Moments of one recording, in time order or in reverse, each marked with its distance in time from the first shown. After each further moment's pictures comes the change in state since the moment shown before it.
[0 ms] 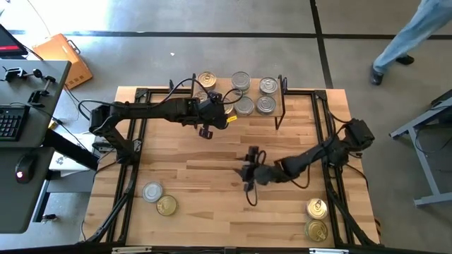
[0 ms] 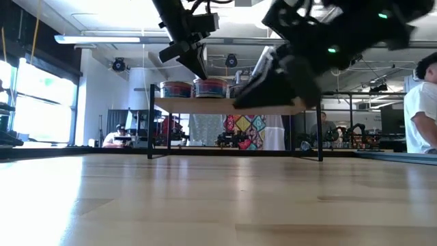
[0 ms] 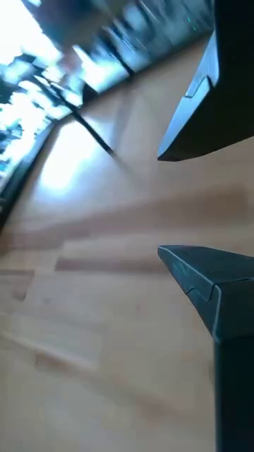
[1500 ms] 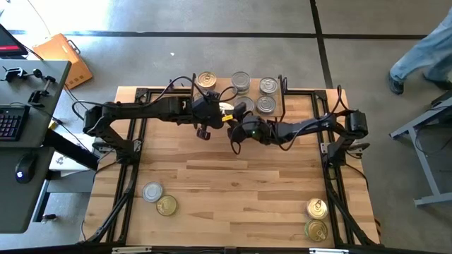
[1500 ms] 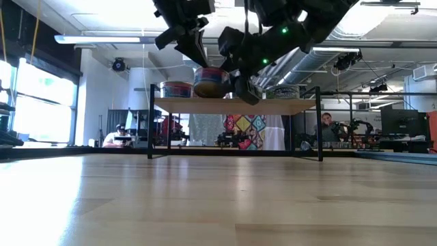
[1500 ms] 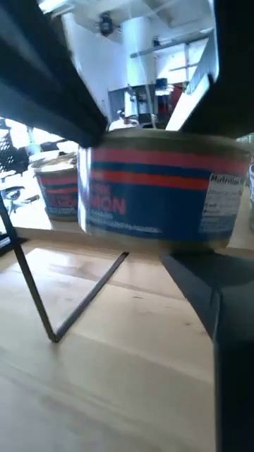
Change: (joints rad) left arm -0.012 -0.064 0.000 0.007 0.071 0.029; right arm -0.428 0.003 0.210 -0.018 -0.083 -0.866
